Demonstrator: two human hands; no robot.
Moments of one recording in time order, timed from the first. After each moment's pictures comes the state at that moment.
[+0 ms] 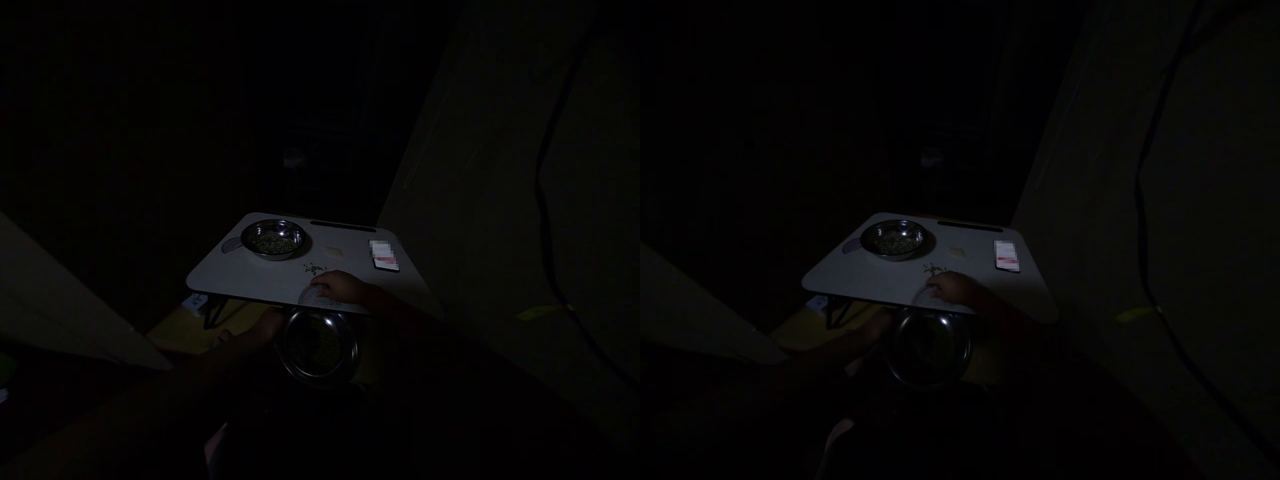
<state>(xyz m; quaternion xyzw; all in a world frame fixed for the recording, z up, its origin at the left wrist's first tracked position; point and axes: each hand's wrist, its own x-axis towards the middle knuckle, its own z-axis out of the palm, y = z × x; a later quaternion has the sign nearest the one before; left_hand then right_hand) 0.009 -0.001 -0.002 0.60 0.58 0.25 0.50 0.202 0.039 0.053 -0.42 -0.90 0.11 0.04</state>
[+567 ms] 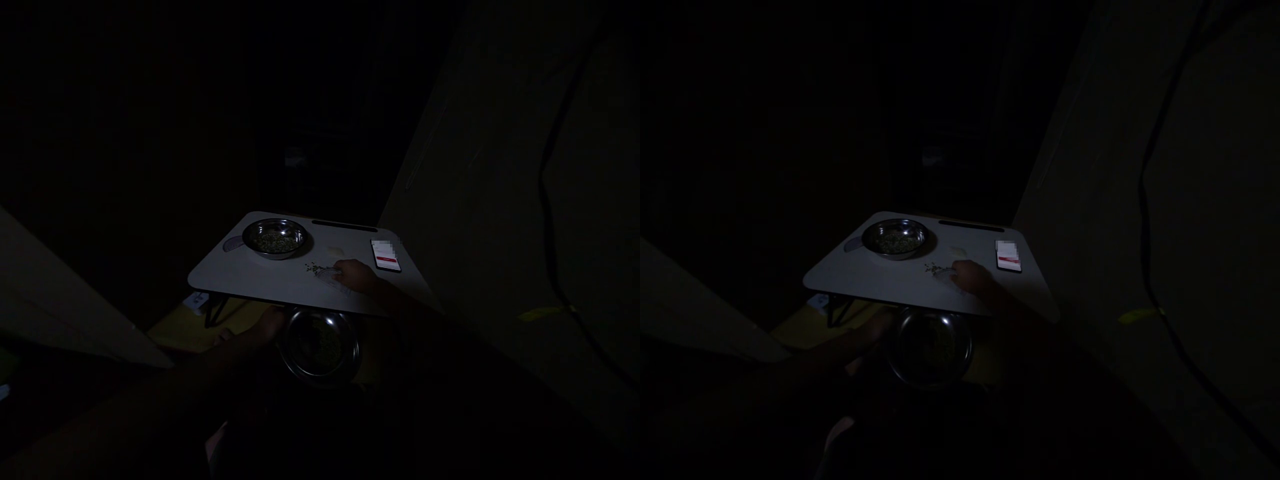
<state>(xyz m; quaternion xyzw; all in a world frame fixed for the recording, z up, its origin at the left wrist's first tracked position) 0.007 0.004 -0.016 0.57 0.61 0.26 0.49 0.227 0.057 0.052 -0.61 -0.79 0.02 -0.01</state>
